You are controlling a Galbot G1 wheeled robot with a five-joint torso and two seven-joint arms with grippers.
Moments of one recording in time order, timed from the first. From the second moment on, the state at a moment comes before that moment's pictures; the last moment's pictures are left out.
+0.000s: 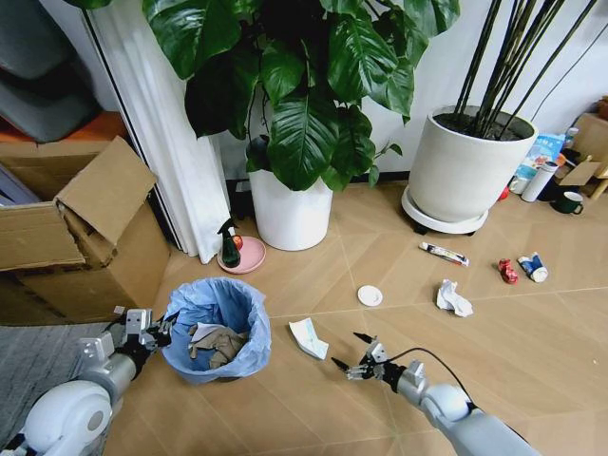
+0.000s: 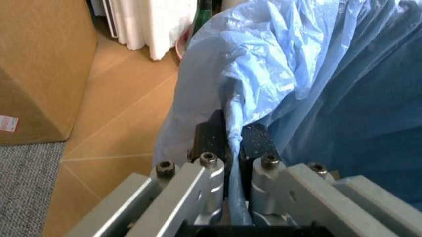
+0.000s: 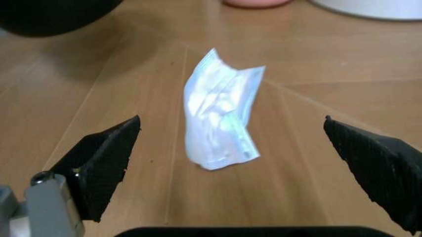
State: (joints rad) left arm 1.54 -0.80 -0.60 -1.99 -0.88 0.33 -0.12; right arm -1.00 1.08 -0.06 1.10 0.38 0.32 -0.51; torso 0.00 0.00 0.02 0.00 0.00
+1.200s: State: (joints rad) left arm 1.52 -0.80 -0.59 -1.97 -0.89 0.33 -0.12; right arm -0.81 1.26 -0.25 0.85 0.26 0.23 -0.35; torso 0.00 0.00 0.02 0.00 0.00
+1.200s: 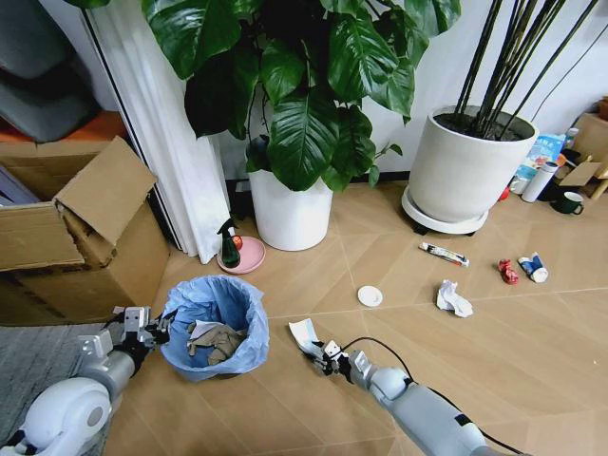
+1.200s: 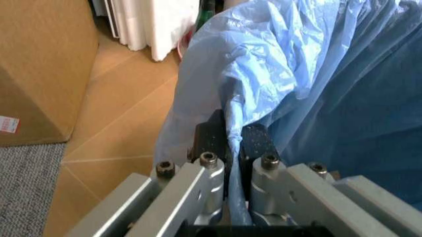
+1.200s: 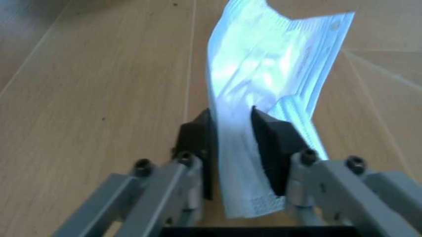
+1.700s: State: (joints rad) left arm 1.51 -0.78 -0.58 -1.95 -0.89 0.32 -0.10; right arm -0.84 1.23 -0.21 0.92 0.36 0.23 -0.35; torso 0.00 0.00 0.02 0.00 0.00
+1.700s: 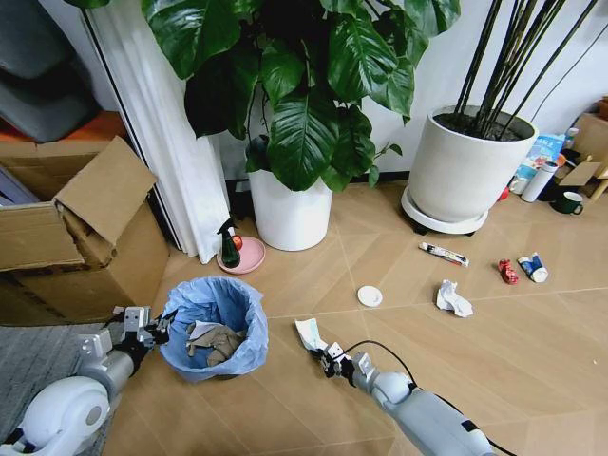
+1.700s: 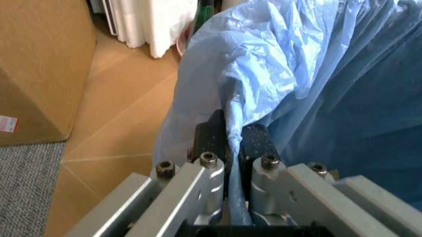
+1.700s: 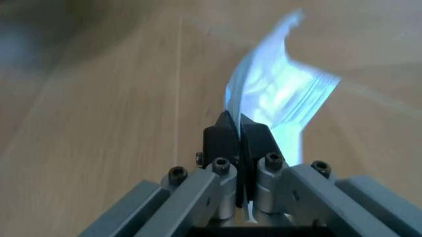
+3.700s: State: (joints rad) left arm 1.47 -0.64 -0.43 -1.98 -0.89 0.29 -0.02; right arm -0.55 1.04 -0.50 1.34 0.82 0.37 -1.00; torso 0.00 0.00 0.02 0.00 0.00
